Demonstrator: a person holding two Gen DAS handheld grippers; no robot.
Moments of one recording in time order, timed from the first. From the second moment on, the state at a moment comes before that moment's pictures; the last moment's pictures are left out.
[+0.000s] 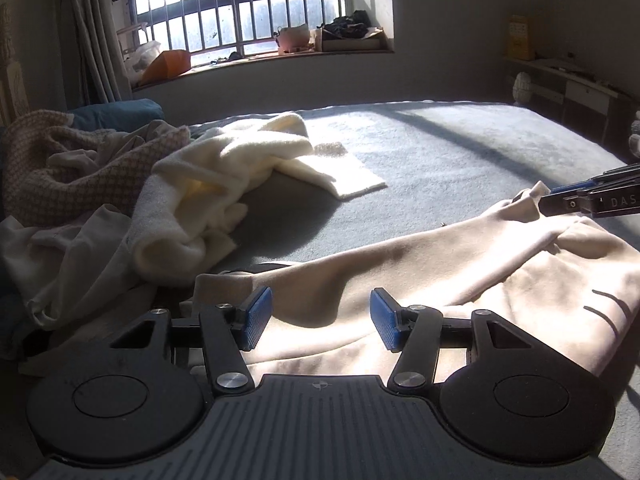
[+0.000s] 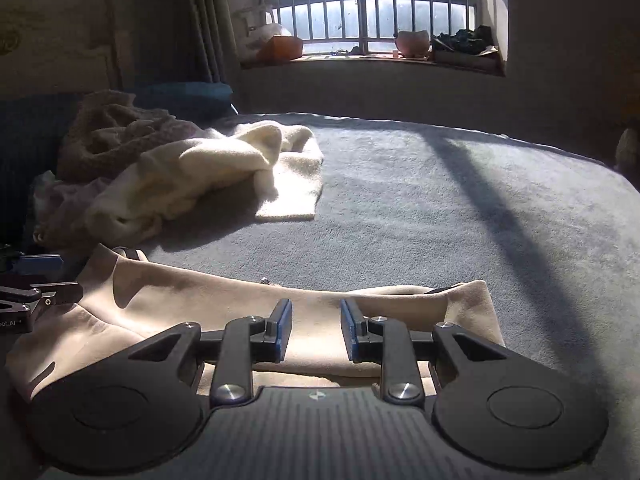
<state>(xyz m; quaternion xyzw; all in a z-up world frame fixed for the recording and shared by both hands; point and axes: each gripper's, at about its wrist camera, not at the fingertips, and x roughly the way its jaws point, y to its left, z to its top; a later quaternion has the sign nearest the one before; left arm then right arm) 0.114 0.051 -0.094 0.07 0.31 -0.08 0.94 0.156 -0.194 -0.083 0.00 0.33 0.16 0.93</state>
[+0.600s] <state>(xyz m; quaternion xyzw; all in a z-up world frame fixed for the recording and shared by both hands) 0.092 0.024 -0.148 0.11 0.40 -0.09 0.91 0.116 -0.163 -0.150 -0.08 0.43 0.16 0.89</state>
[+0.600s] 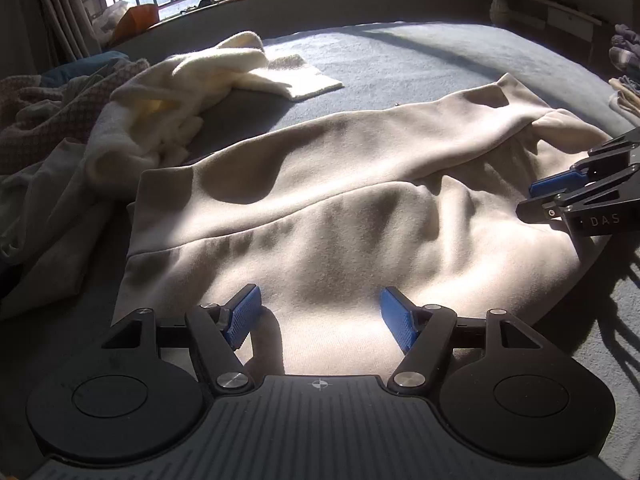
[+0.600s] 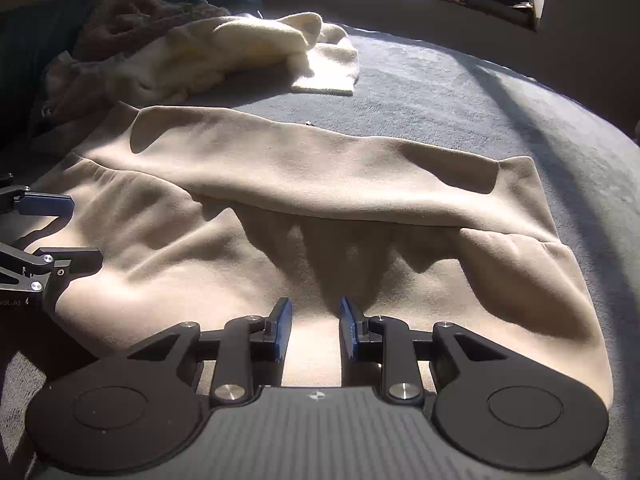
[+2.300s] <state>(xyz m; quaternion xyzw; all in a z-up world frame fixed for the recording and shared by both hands) 0.082 0.013 -0.135 0.08 0.44 -0.01 0.90 0.113 -0.165 -0.151 -0.07 0.42 0.15 0.89</state>
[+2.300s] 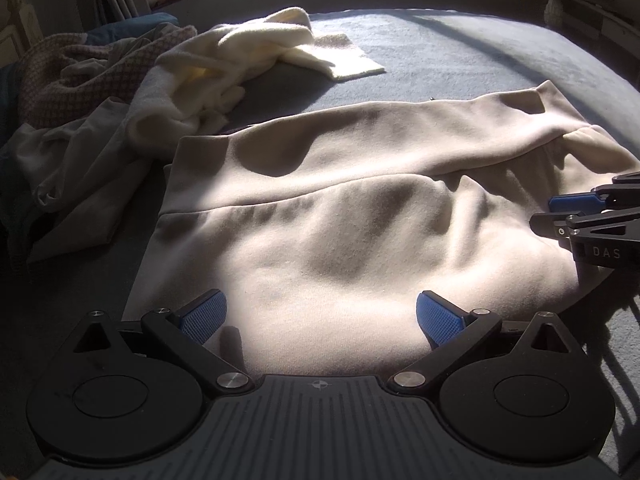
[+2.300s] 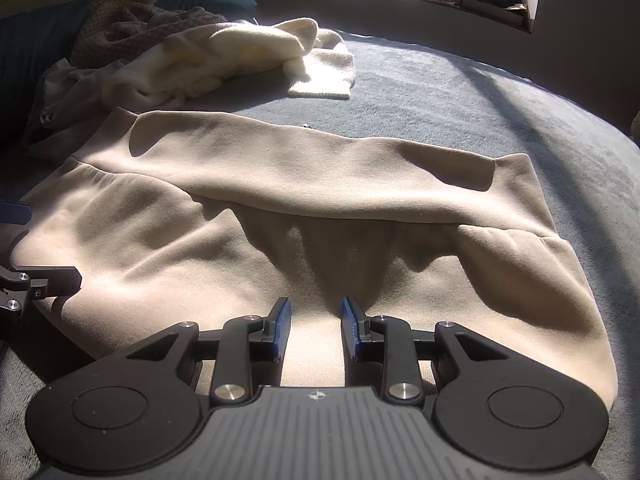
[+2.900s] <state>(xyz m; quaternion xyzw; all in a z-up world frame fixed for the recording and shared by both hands) 0.084 0.015 -0.137 0.07 0.44 -0.01 0.89 0.112 -0.165 -0.151 -0.08 0.42 0.15 0.89</state>
